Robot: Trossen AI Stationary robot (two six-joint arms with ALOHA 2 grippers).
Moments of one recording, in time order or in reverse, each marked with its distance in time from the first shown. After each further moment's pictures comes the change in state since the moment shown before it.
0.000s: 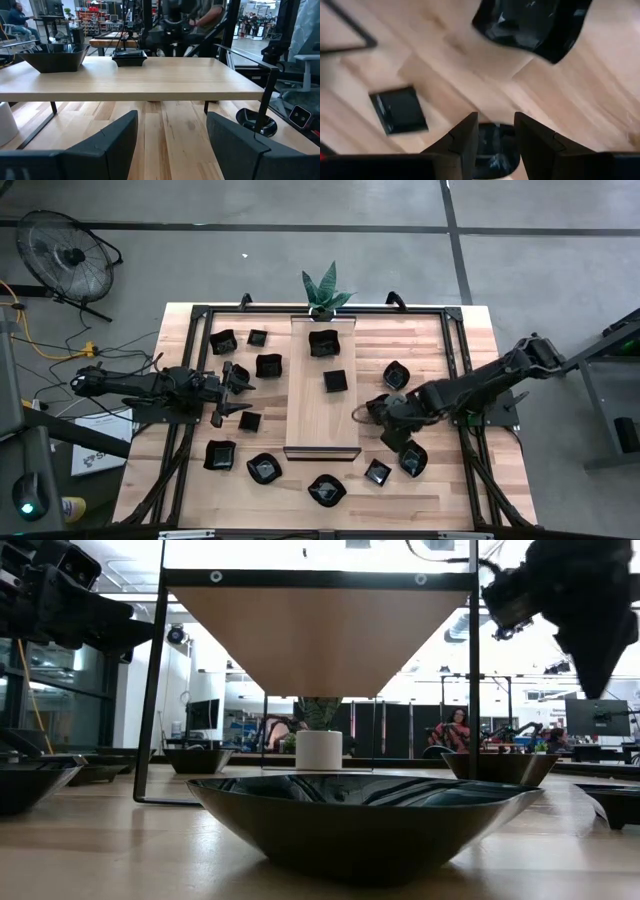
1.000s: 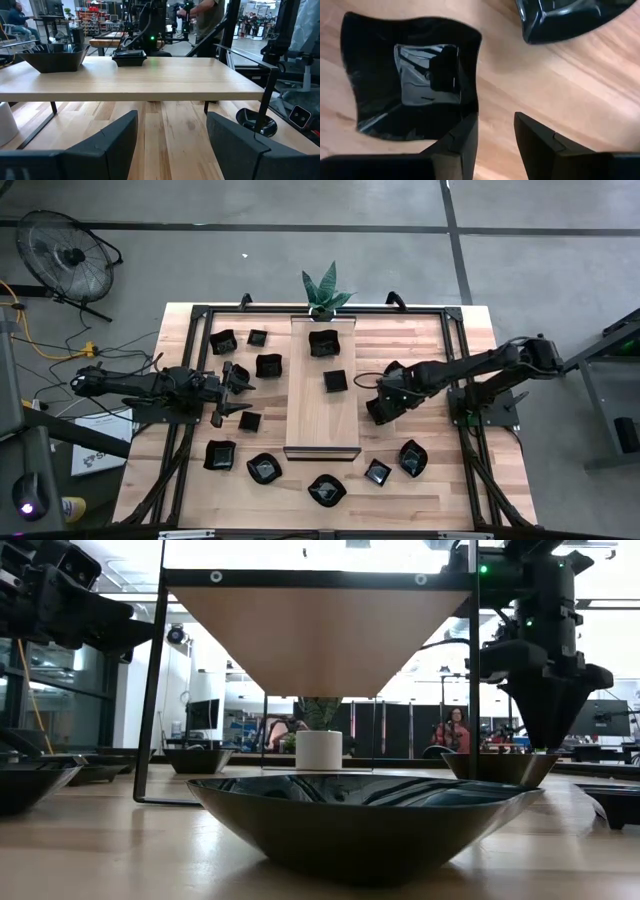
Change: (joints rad) left arm 0.000 0.000 0.000 0.000 0.000 0.000; right arm -0.285 0.001 -0.181 0.084 0.074 -0.029
